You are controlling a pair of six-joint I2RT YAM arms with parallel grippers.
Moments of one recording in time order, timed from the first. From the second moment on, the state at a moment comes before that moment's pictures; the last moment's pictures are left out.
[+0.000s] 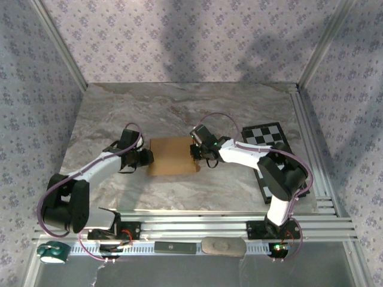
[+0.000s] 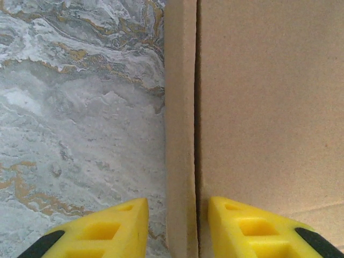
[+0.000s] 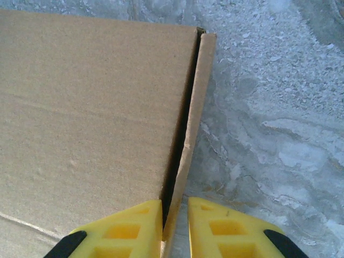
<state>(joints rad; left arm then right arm) -0.31 1.35 0.69 -0.39 0.14 -0.46 0.76 1.78 1.10 -0.28 0.06 0.50</state>
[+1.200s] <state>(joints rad) -0.38 1.06 0.47 -0.38 0.17 -0.52 0.85 1.59 0.92 -0.39 -0.08 0.51</state>
